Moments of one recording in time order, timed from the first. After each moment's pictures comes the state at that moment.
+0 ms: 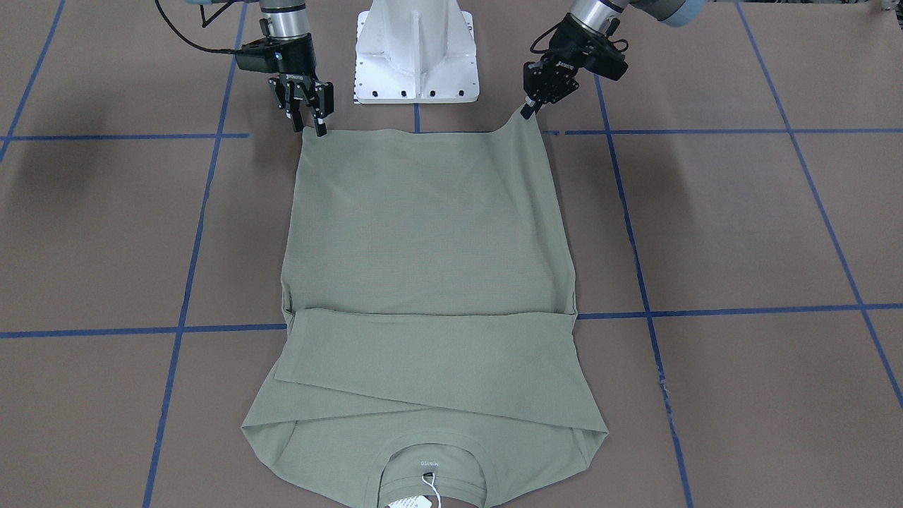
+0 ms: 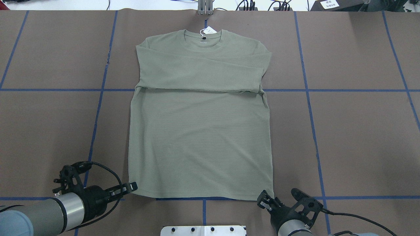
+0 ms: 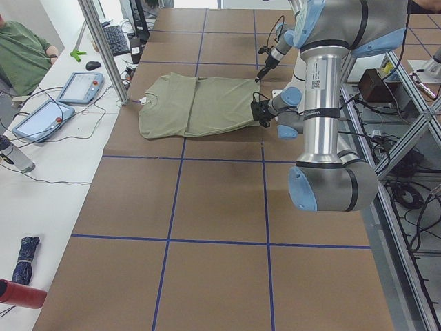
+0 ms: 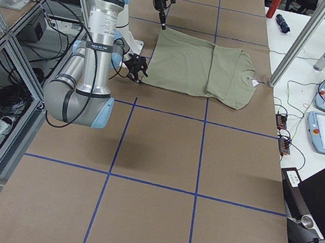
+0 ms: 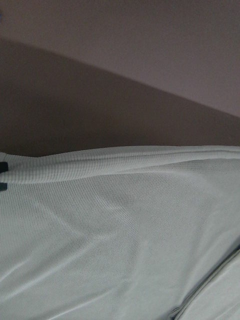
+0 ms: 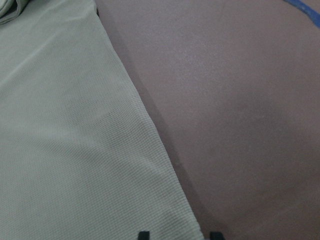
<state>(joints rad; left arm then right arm) -0.07 -1.49 -2.10 -2.41 -1.28 -1.78 -0.13 -1.50 2.06 -1.37 0.96 2.22</state>
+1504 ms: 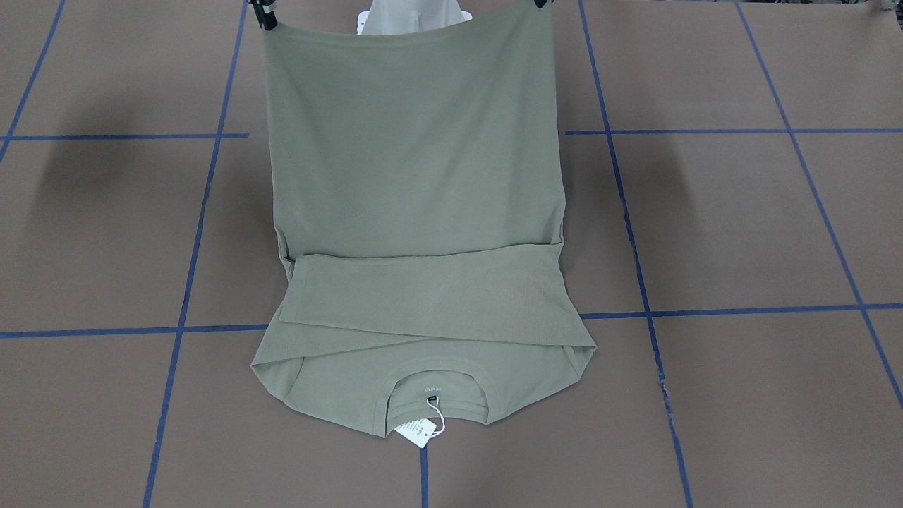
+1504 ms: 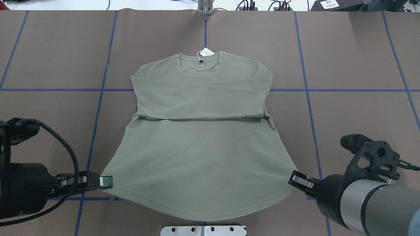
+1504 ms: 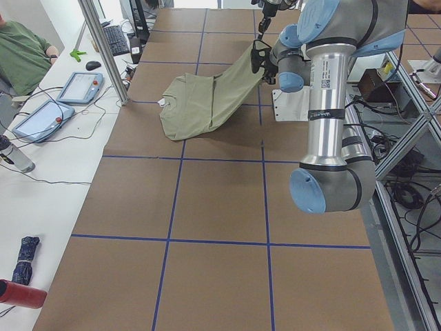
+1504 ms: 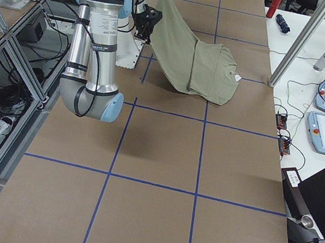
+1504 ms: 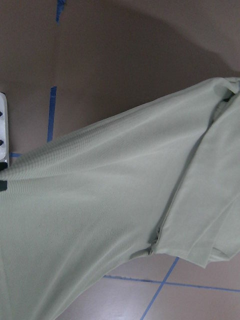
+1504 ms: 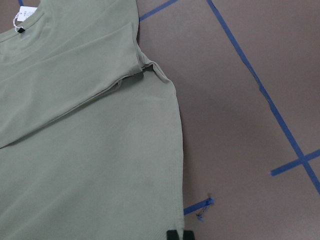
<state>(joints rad) -0.34 -1.60 -2.58 -1.86 -1.72 -1.57 0.14 -1.24 2.67 -2.12 1.41 1.89</state>
